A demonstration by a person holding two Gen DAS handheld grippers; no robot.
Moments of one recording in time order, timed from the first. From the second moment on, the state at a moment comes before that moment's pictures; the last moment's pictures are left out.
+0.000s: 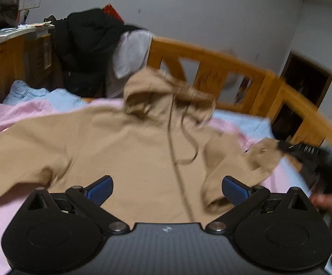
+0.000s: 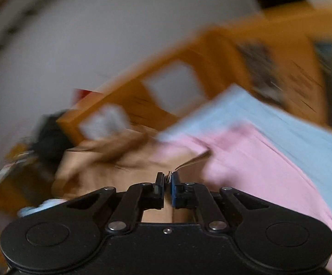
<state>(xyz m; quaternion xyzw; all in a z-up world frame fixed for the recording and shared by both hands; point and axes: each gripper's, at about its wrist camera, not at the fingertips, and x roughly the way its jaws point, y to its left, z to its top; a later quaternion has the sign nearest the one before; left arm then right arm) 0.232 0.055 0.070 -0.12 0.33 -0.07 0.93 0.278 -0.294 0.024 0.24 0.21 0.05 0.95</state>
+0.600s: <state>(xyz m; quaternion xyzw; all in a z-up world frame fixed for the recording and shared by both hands) 0.290 0.168 -0.028 -0.40 0.40 -0.04 0.82 0.232 -0.099 -0.013 0.11 0.23 0.38 0.89</state>
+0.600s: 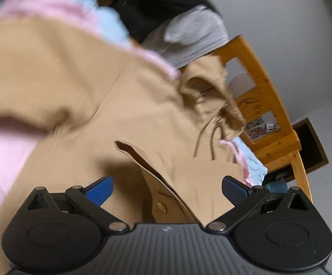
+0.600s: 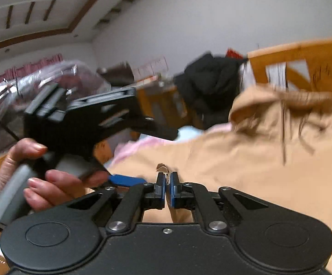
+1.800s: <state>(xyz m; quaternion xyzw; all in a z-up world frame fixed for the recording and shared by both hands) 0.293 0.182 0.041 -0.20 0.37 0.12 0.90 0.472 -0.322 -0.068 0.27 0.39 0.20 0.86</state>
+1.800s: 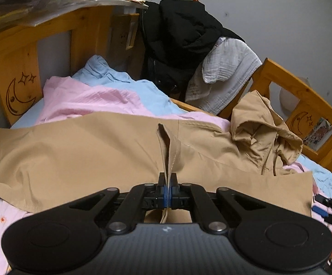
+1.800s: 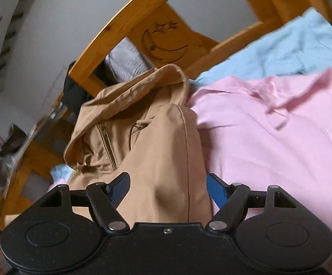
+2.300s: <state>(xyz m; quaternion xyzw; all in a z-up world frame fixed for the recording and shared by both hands) 0.297 0.146 0.106 -0.19 0.32 0.04 0.93 0.359 -0.260 -0.030 -0.12 0.29 0.23 0.92</state>
